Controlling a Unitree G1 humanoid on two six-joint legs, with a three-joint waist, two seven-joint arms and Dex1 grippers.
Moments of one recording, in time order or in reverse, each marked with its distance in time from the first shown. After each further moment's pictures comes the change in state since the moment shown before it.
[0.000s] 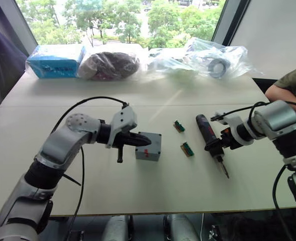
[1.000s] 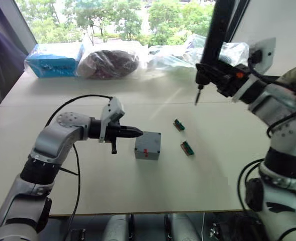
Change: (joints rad) left arm -0.019 0.000 0.052 0.166 -0.035 0.006 -0.023; right arm 0.209 0.583 -0.875 -0.646 0.278 -0.470 -0.401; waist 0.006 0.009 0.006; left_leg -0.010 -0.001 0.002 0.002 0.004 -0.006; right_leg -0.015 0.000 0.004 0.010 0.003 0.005
